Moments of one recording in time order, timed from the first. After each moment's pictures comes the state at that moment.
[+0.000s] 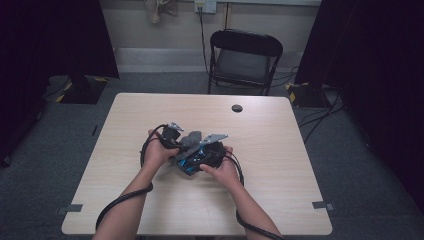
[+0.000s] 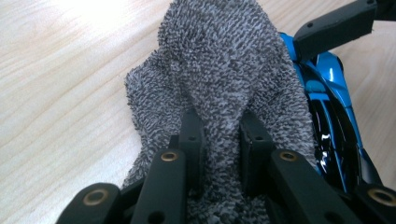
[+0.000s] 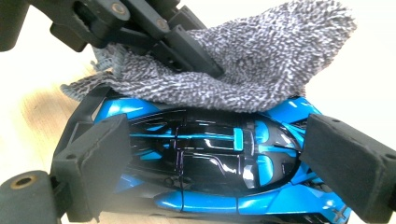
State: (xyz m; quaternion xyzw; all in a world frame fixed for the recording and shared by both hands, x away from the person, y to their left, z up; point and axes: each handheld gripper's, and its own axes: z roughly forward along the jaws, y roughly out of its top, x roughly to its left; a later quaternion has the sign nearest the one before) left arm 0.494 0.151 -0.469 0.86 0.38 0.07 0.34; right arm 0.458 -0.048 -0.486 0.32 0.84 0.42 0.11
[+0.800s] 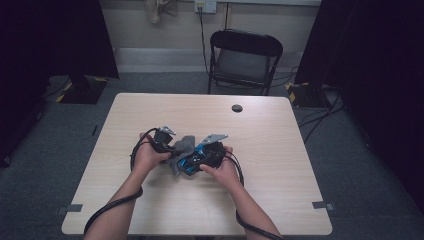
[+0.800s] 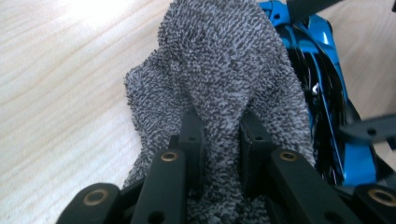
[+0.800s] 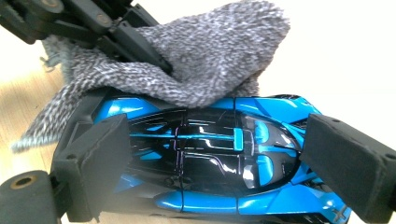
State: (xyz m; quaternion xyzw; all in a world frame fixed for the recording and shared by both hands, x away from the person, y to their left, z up) left arm 0.477 0.174 -0.466 0.86 0.38 0.06 0.33; right arm 0.458 -0.047 -0.486 0.32 0.84 0.42 0.11
